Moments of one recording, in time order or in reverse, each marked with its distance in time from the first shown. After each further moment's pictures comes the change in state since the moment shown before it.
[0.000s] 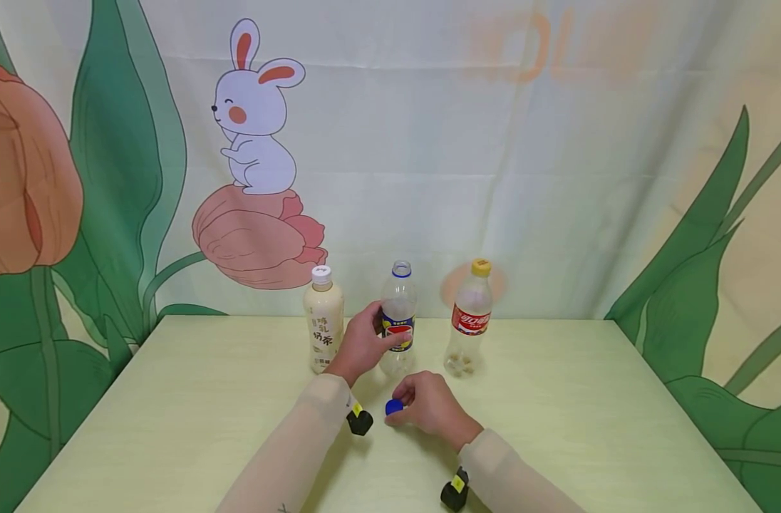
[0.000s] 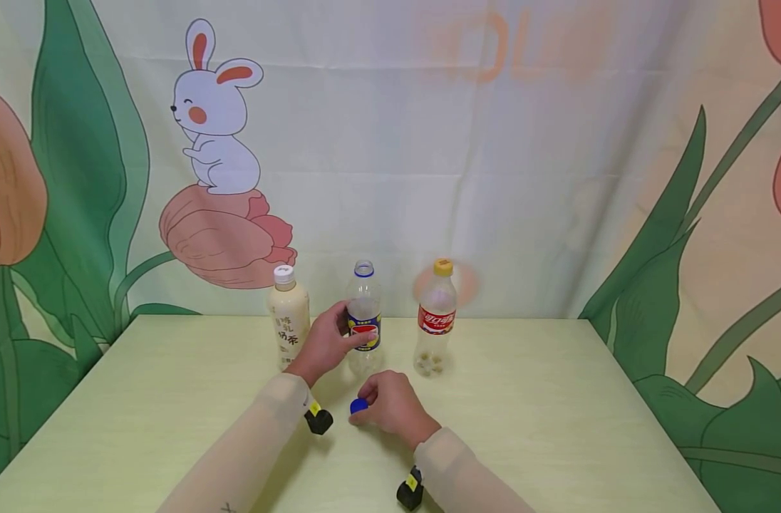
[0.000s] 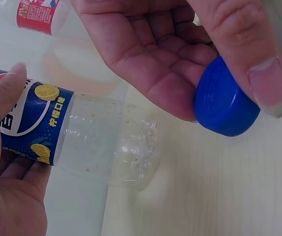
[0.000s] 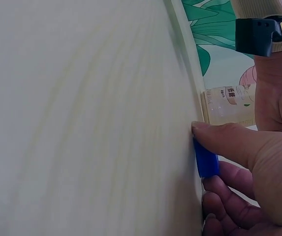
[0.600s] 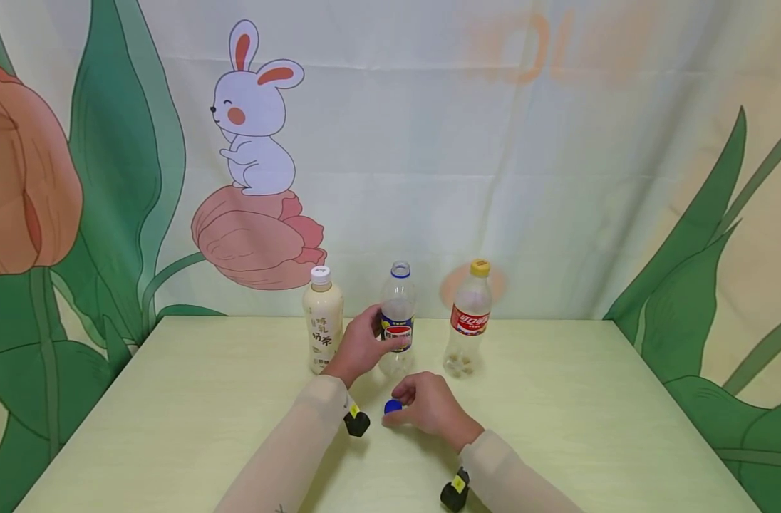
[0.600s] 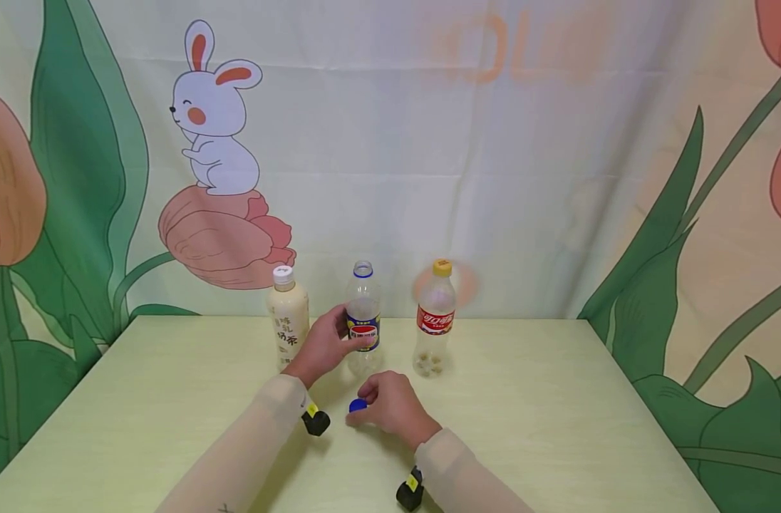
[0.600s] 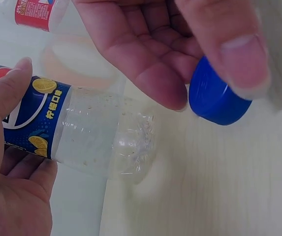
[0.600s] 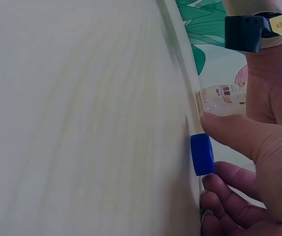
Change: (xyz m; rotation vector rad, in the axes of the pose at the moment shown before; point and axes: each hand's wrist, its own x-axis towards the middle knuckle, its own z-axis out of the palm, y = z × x) left_hand -0.002 -0.001 -0.002 0.002 -0.033 -0.018; right_hand -0.004 -0.001 -0.003 0.038 0.000 -0.006
